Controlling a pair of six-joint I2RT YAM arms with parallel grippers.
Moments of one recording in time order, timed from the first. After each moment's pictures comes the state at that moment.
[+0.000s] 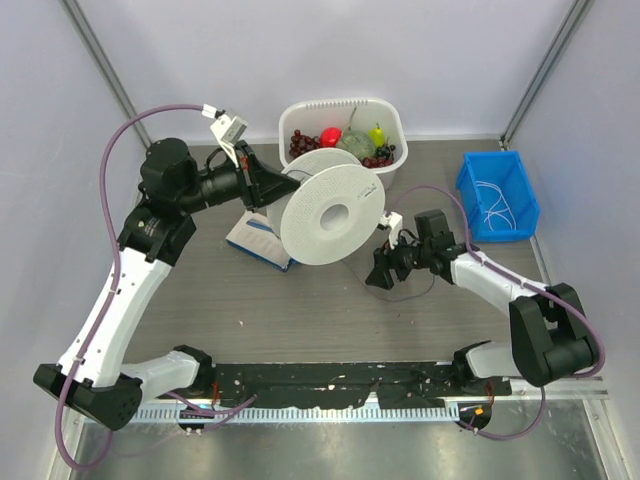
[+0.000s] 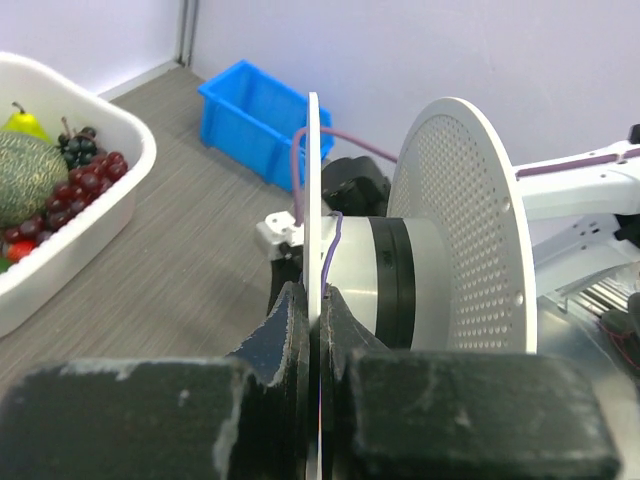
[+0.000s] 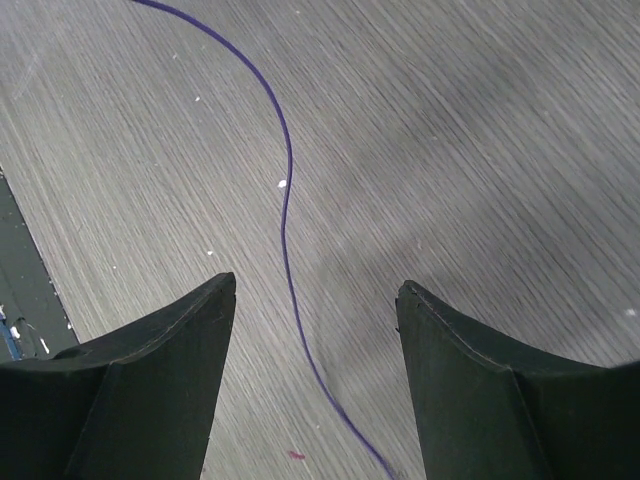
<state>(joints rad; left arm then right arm) -0.40 1.14 1.41 -0.32 0.72 -0.31 0.32 1.33 0.65 -0.17 -0.69 -0.23</state>
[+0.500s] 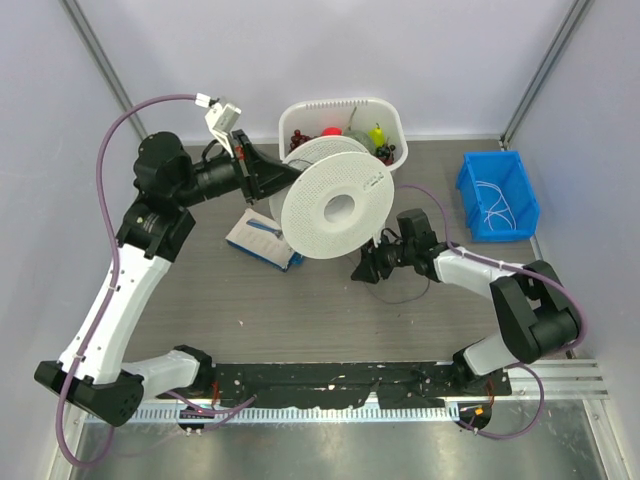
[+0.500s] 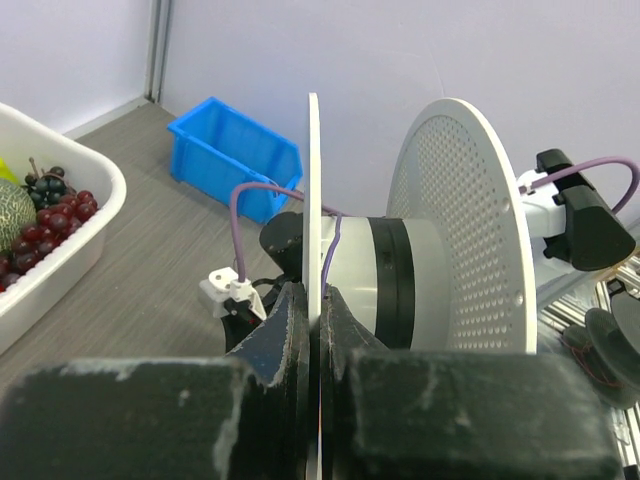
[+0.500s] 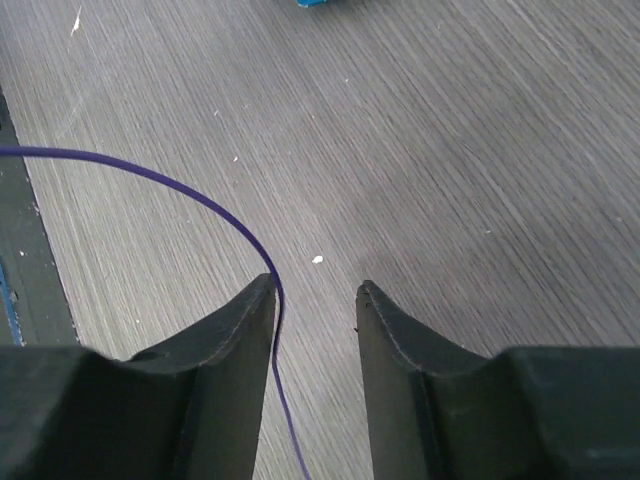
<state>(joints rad) -0.40 1.15 1.45 -0.22 0.78 -0.42 0.42 1.47 0.68 0.02 -0.73 -0.15</state>
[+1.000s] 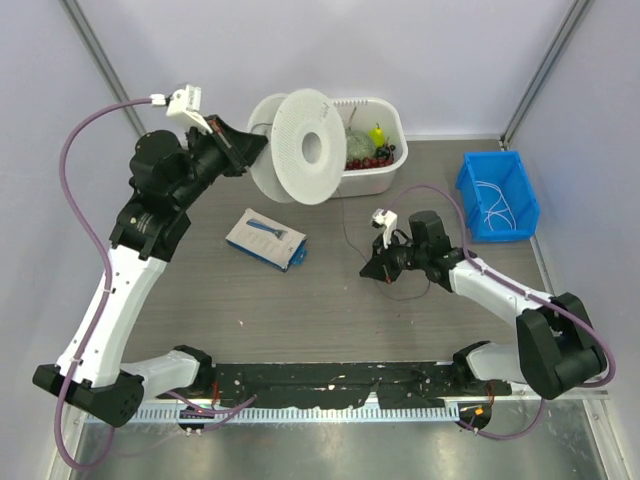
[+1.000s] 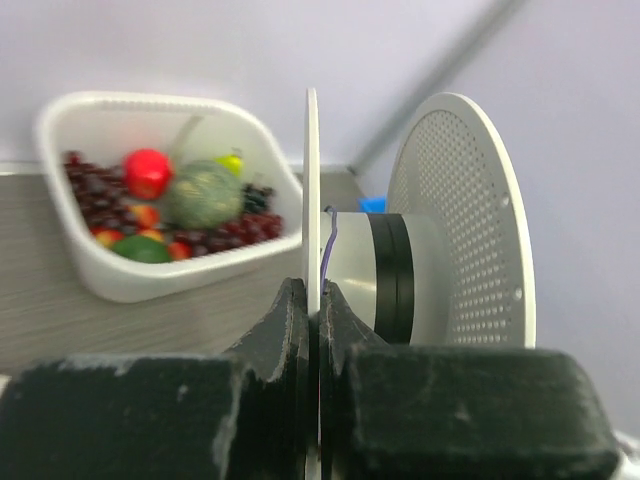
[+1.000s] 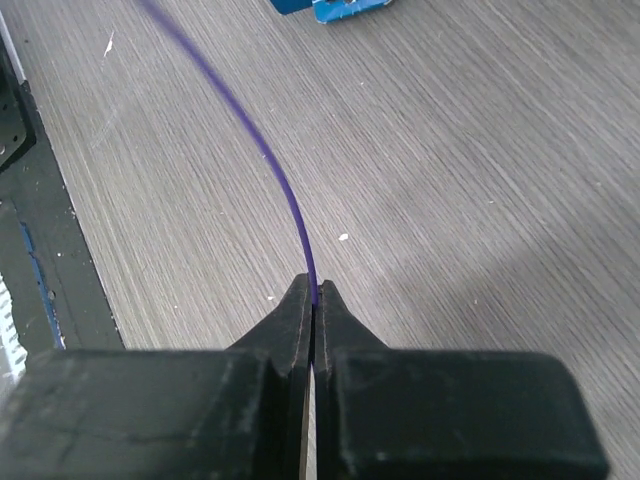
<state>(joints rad) -0.38 1.15 1.49 -0.30 0.25 -0.55 0.41 1.30 0.62 -0.02 -0.71 -0.06</state>
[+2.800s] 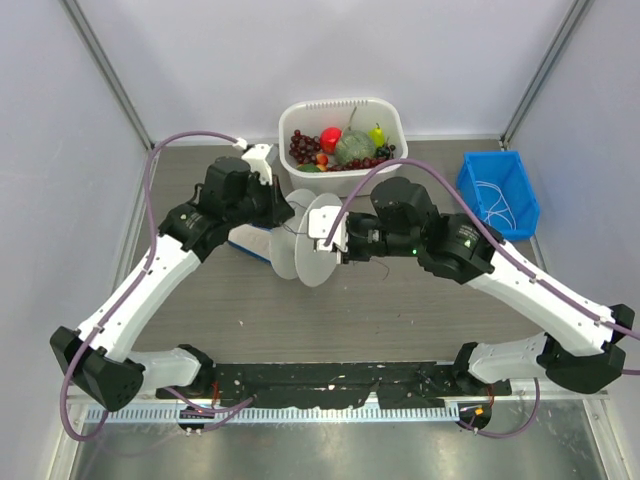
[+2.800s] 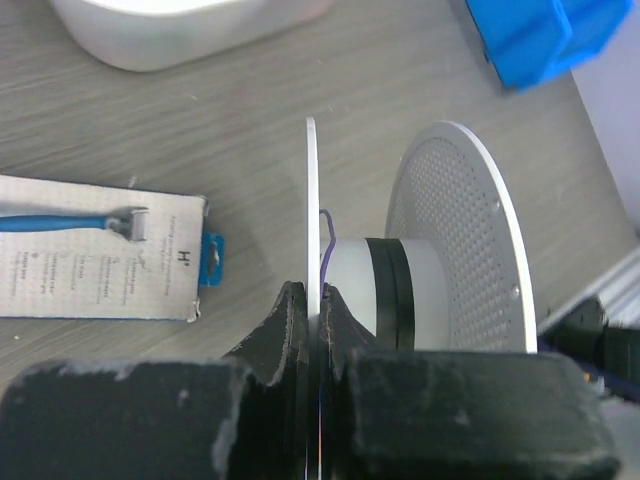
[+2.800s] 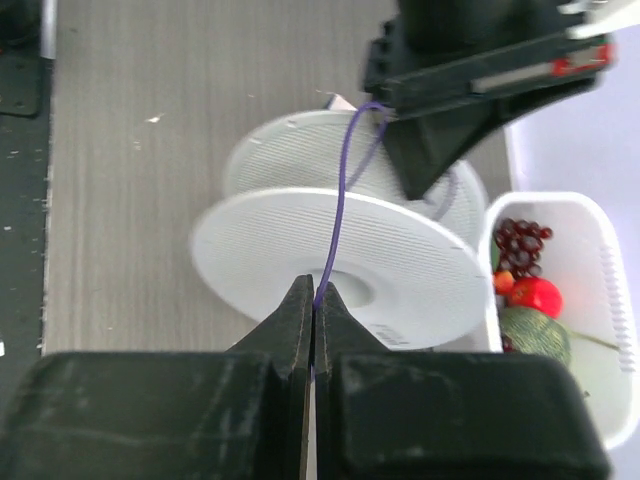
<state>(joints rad) -0.54 1.24 1.32 -0.58 0.09 -0.40 1.02 1.26 1.55 -0.75 -0.21 -0.64</state>
